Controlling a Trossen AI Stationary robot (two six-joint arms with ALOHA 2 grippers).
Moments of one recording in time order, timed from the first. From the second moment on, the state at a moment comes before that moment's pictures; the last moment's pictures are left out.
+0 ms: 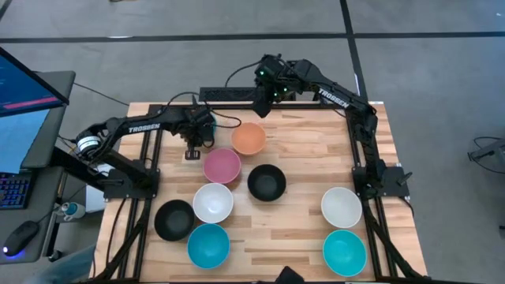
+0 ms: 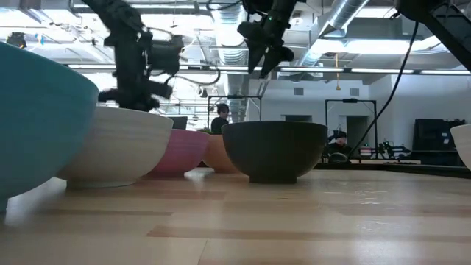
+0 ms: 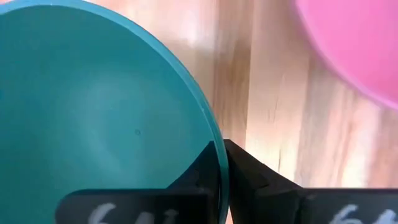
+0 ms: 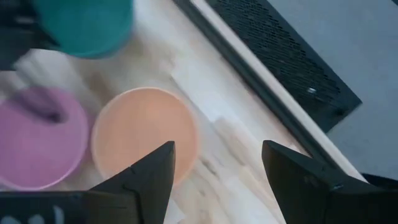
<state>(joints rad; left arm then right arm) 0.56 1.46 0.97 -0.88 -0.06 0.56 -0.47 2.07 2.31 -1.32 0.06 0.15</state>
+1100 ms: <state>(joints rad) -0.15 1.72 1.50 -0.98 0.03 0.51 -0.79 1.99 2.22 -1.29 -0.03 0.09</state>
